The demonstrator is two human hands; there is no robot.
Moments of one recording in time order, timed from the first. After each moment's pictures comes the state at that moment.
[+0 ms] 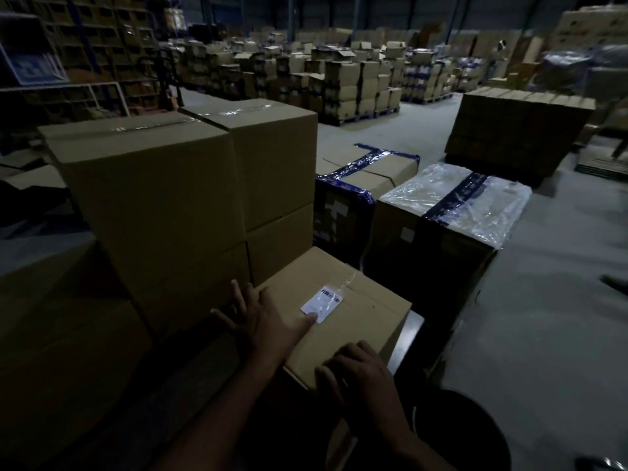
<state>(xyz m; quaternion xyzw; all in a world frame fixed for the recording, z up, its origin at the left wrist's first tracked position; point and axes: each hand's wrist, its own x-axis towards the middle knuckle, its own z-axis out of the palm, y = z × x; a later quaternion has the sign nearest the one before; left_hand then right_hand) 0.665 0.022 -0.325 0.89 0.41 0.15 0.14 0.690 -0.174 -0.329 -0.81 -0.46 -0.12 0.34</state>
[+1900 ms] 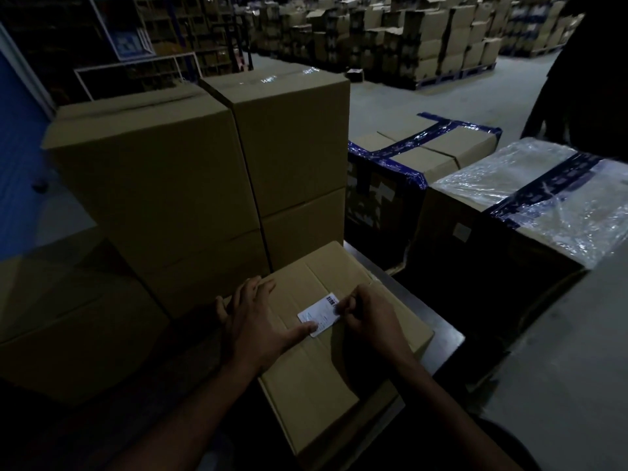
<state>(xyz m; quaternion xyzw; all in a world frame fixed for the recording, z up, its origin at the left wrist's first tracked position) 0.677 0.026 -0.321 0.89 0.43 0.14 0.09 0.834 -0.118 -0.316 -0.80 -0.42 0.10 0.42</state>
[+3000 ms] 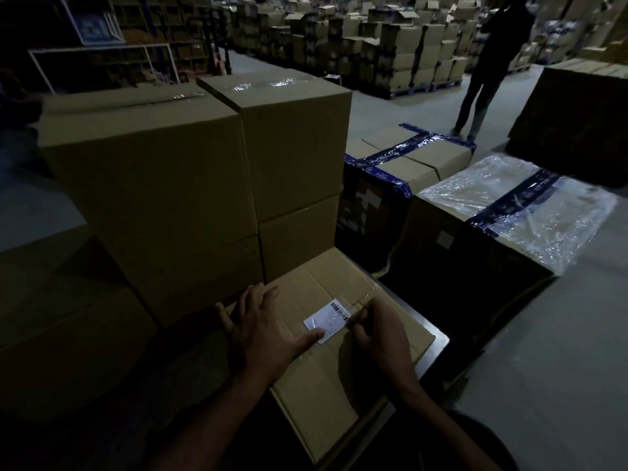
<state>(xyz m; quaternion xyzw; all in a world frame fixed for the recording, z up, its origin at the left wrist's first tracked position) 0.675 0.022 -0.315 0.89 0.42 0.15 0.10 0.809 -0.127 -0.314 -0.85 -0.33 0.04 0.41</state>
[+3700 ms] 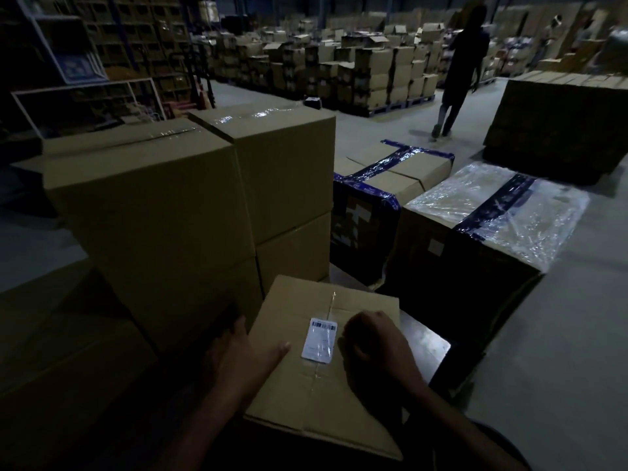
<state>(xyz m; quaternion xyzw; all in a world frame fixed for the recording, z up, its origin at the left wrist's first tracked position) 0.646 0.051 -0.296 0.84 0.49 0.06 0.24 0.811 -0.128 -0.317 -0.84 -0.42 0.00 0.35</state>
